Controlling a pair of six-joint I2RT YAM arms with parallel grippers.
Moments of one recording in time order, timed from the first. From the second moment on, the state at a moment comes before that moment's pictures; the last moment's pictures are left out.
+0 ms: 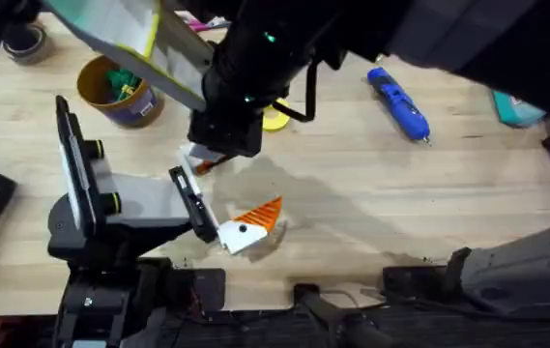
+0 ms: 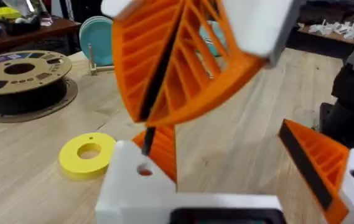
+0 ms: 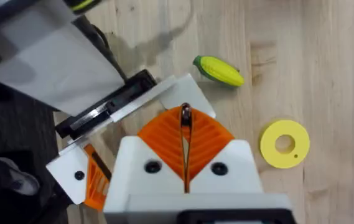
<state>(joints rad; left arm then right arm) -0.01 0.01 0.01 -0.12 1.06 0.03 1.01 1.76 1.85 -1.16 -0.20 -0.41</state>
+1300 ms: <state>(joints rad) -0.01 0.01 0.01 -0.12 1.06 0.03 1.01 1.80 1.84 -1.16 -0.20 -0.41</state>
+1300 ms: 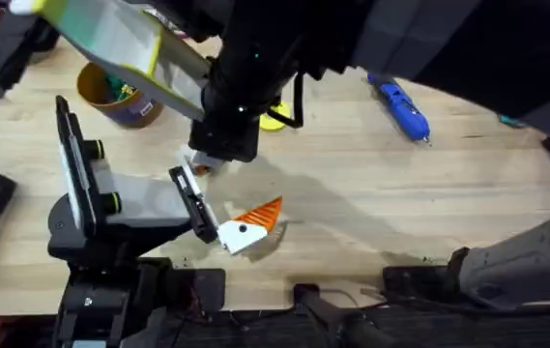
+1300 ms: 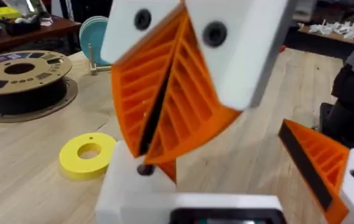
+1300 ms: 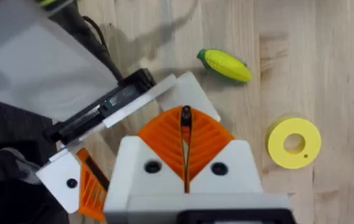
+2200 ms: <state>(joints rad) -0.01 0.01 0.01 -0.12 1.06 0.02 1.00 1.82 1.84 -1.14 -0.19 -0.42</state>
